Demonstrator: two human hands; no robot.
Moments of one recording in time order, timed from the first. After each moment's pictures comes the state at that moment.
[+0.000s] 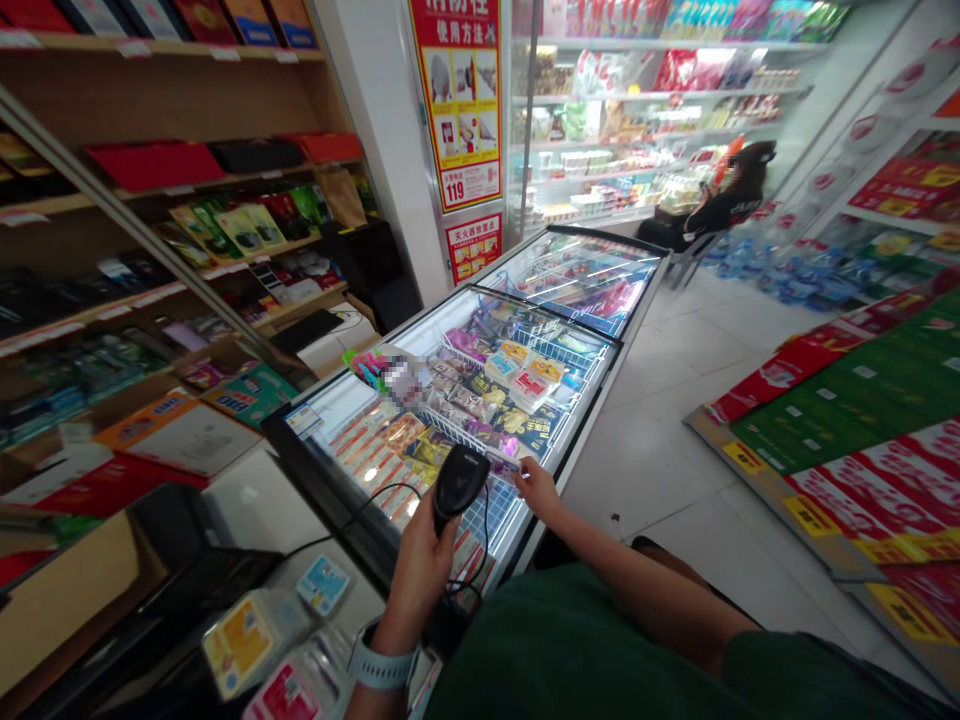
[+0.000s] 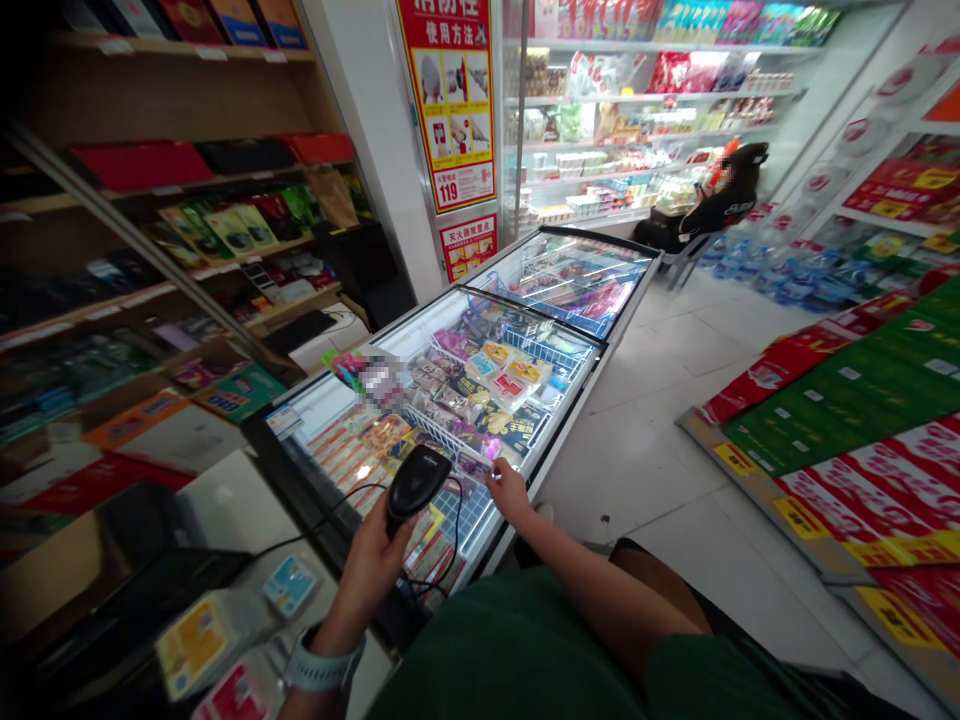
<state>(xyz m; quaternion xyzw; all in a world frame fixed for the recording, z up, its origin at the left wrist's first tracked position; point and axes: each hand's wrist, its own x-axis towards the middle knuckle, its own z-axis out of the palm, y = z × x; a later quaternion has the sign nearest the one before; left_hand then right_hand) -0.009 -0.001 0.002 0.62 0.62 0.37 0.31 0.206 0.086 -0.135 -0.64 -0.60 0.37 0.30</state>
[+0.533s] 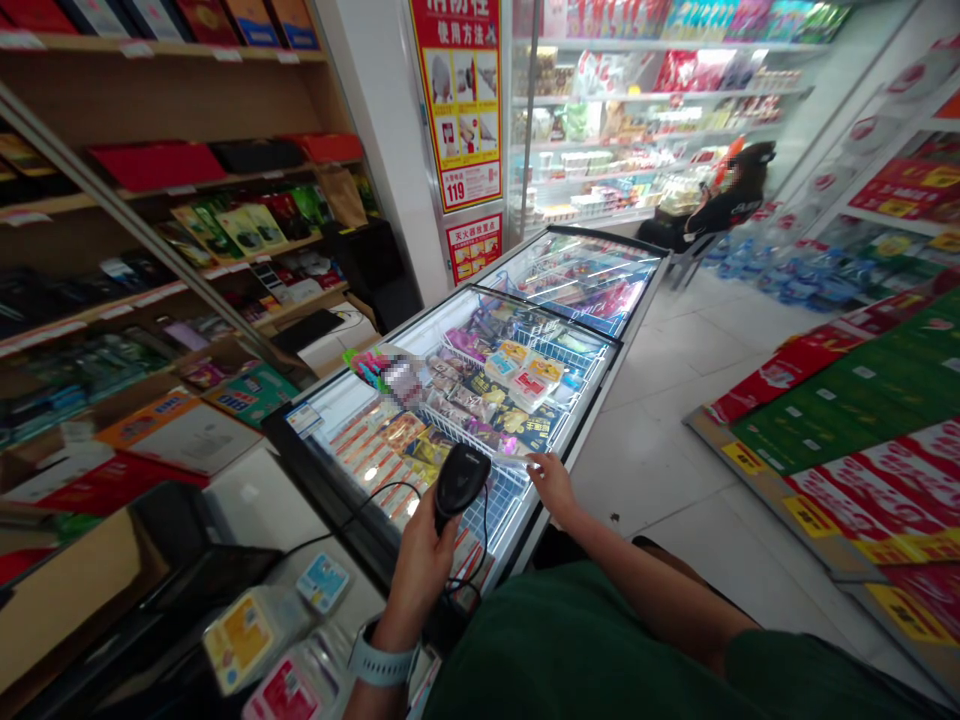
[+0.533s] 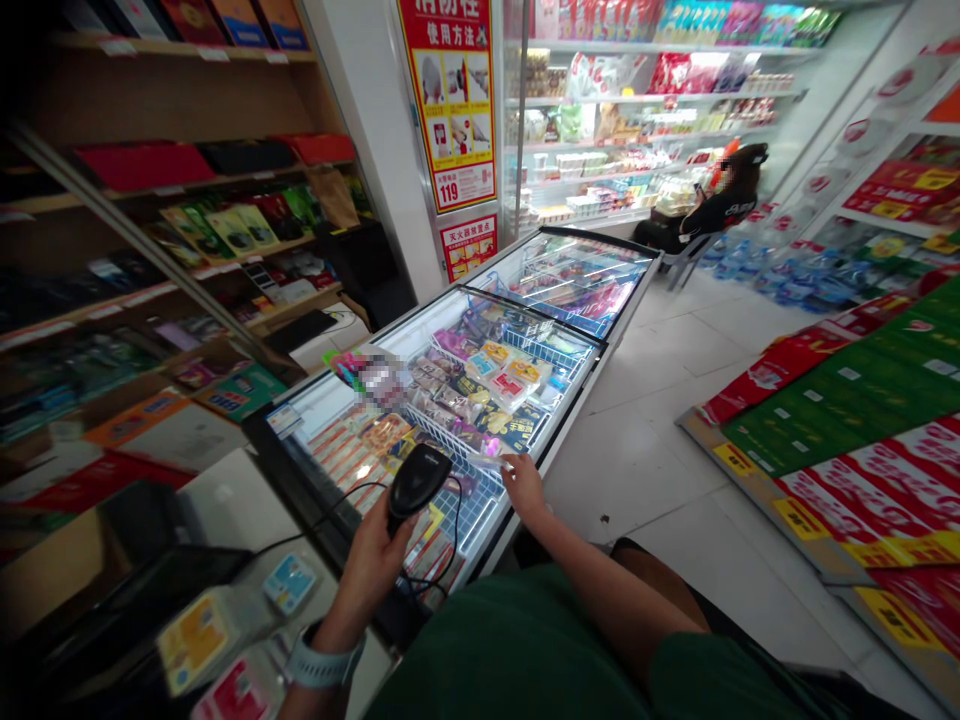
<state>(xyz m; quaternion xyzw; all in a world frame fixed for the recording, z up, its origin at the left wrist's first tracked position) -0.006 -0.001 0.008 0.62 0.62 0.37 0.30 0.235 0.089 -0.137 -0.66 -0.61 0.31 0.32</state>
